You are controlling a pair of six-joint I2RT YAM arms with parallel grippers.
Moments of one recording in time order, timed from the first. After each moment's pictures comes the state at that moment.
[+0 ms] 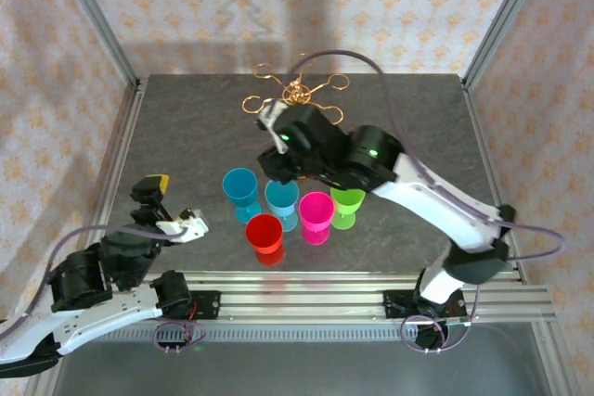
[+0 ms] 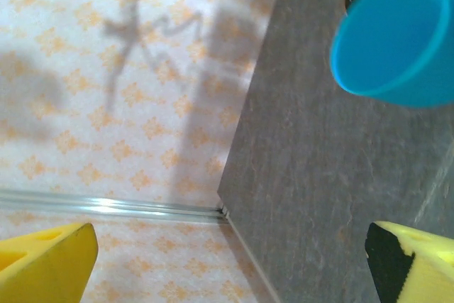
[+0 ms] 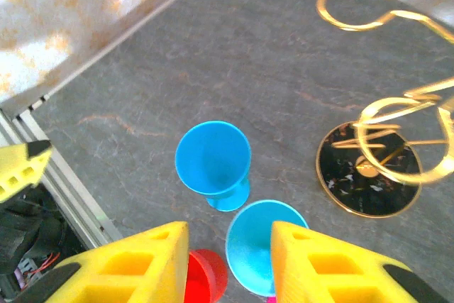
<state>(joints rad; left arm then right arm) -1.03 0.28 0.84 -0.95 -0.83 0.88 1.12 1.55 1.95 -1.09 0.22 0.29</state>
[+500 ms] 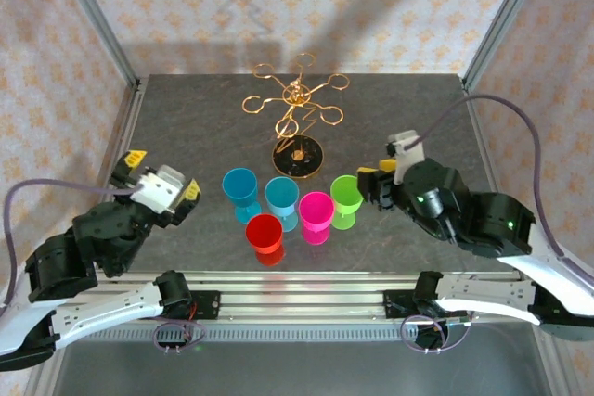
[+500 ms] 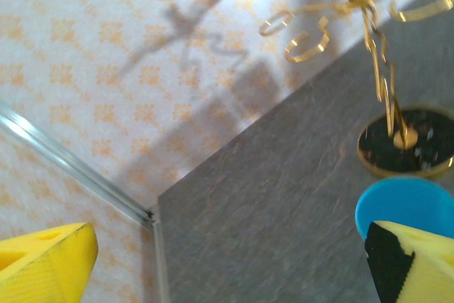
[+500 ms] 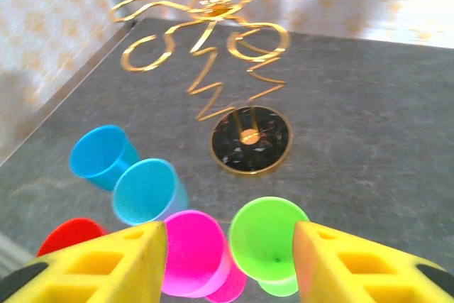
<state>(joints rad) -1.03 0.49 1.13 -0.90 -0.87 0.31 1.10 0.86 1.34 -1.02 0.53 0.50</state>
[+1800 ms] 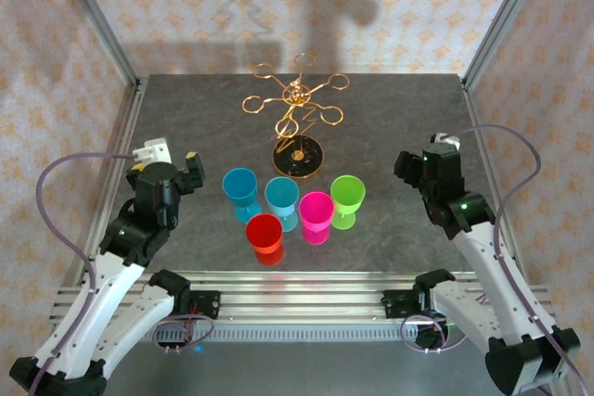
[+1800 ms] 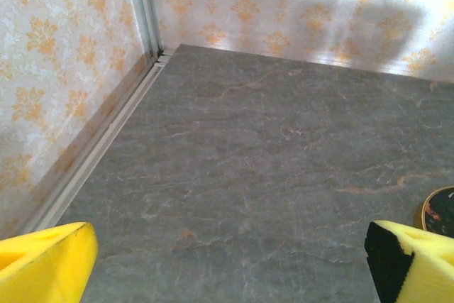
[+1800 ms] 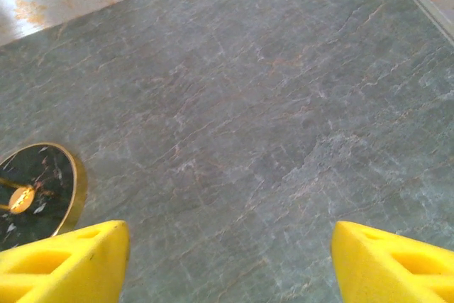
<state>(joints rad) -0.31 0.67 0.76 -0.54 -0.57 -0.28 0.25 0.84 0.82 -0.62 0.27 0.47</state>
